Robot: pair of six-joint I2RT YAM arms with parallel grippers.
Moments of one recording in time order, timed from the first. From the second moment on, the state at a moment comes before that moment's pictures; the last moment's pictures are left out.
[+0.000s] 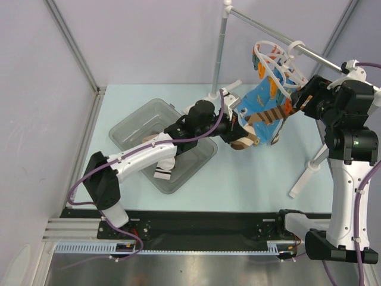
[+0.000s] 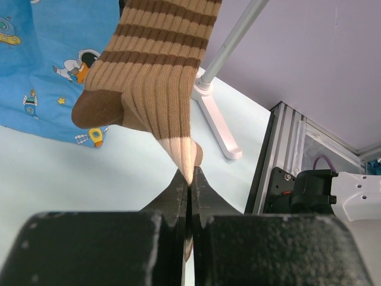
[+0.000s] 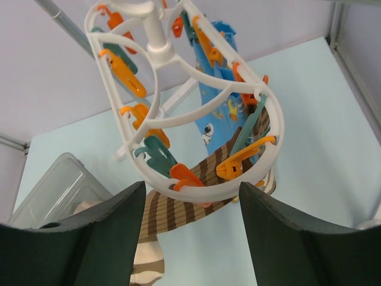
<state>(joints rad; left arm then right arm) -0.91 1.69 1.45 0.02 0.36 -0.32 -0.06 1.10 1.68 -0.86 -0.06 0.35</state>
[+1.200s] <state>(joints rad) -0.81 1.60 1.38 0.04 0.37 -0.40 0.20 1.25 1.58 -0.56 -0.08 0.43</state>
